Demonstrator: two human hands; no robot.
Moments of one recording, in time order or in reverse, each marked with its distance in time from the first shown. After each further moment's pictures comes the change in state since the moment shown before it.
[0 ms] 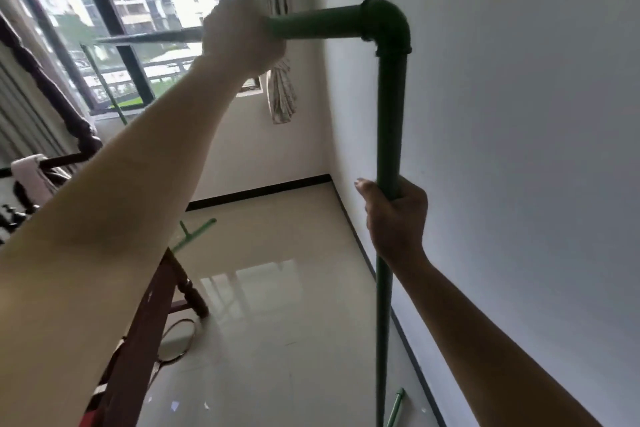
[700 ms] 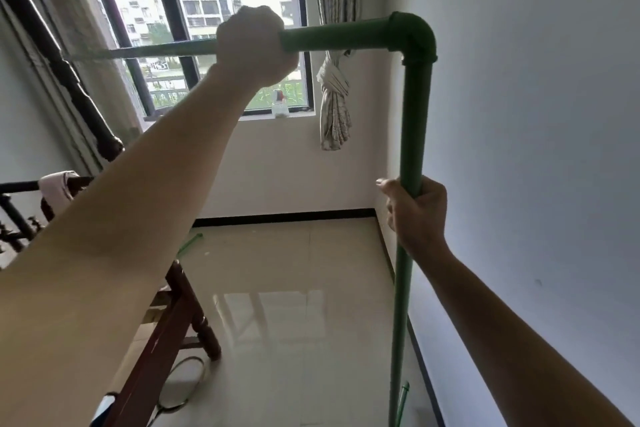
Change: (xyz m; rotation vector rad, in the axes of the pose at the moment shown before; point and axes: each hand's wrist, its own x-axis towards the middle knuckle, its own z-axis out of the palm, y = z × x) left_hand 0.167 -0.159 0.134 0.225 0.045 -0.092; right_hand 0.237 0.099 0.177 0.095 -0.206 0.042
